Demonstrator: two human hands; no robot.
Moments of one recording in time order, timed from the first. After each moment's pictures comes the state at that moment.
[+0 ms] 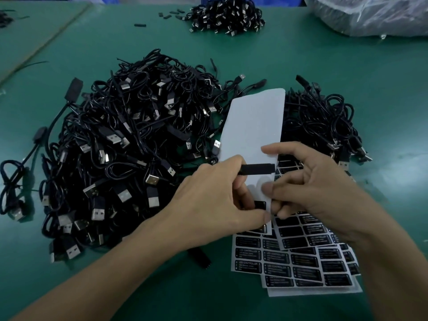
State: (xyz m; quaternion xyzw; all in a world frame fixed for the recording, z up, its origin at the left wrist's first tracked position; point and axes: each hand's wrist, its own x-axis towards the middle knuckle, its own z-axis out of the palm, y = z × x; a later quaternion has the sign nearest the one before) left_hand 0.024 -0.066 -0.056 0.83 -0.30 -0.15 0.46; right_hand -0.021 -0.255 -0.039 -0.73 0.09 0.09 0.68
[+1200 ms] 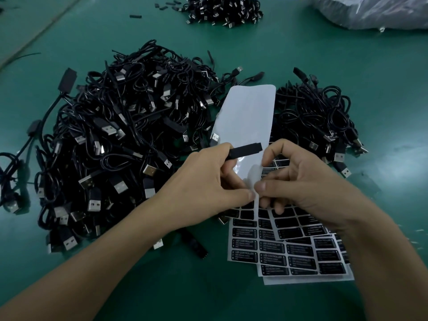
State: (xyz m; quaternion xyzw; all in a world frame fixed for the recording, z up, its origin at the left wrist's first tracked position) left_hand 0.036 -0.061 -0.061 0.82 -0.28 -0.16 0.48; right_hand -0.018 -0.256 -0.046 -0.73 0.05 0.14 0.66
